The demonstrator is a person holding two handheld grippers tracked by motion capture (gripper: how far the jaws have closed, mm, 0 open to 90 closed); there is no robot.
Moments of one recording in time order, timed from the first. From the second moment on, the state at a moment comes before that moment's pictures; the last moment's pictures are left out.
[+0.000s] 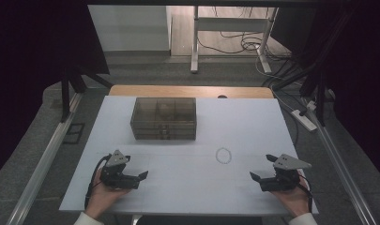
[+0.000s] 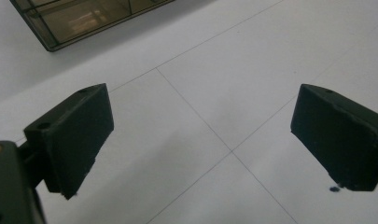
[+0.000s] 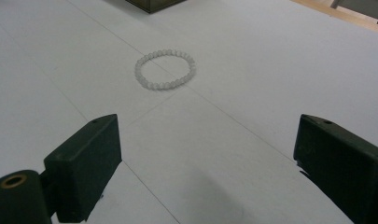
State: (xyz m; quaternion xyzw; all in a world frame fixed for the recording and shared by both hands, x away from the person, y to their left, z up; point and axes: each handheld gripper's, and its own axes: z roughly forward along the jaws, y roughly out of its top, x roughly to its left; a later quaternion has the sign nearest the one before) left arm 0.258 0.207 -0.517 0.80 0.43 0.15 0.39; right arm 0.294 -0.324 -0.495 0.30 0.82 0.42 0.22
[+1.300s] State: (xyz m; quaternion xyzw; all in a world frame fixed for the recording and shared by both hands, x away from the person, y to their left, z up) left arm 0.261 0.201 -0.509 0.81 0.40 0.19 0.38; right arm 0.299 -0.323 -0.502 0.32 0.82 0.41 0.22
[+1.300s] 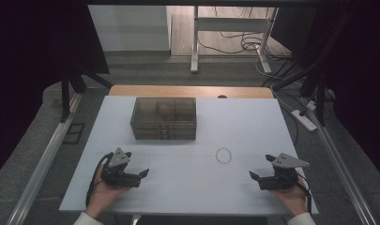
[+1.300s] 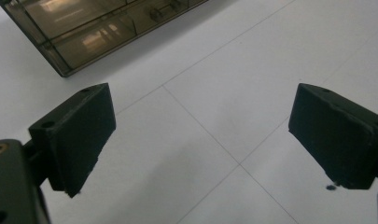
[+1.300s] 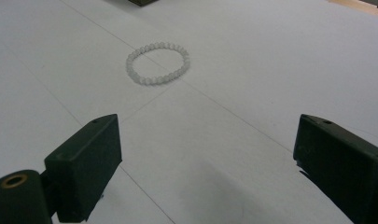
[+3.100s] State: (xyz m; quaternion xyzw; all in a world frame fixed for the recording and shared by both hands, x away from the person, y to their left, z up) left arm 0.278 0.171 -0.509 0.86 0.30 0.31 0.28; right arm 0.303 -0.322 -0.506 0.33 0.82 0.41 0.22
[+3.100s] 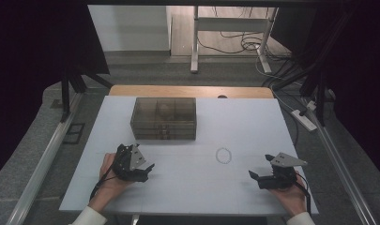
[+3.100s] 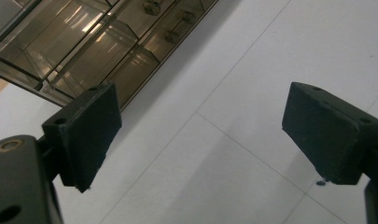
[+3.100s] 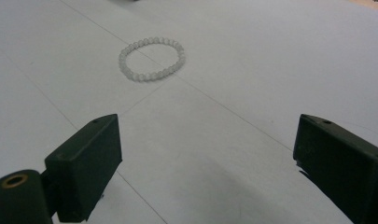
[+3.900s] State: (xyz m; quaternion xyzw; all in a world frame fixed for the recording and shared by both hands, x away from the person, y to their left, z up) left arm 0.290 0.157 -0.517 0.87 0.26 0.35 0.23; right arm 0.304 -0.320 -0.508 0.33 0.83 0.40 0.22
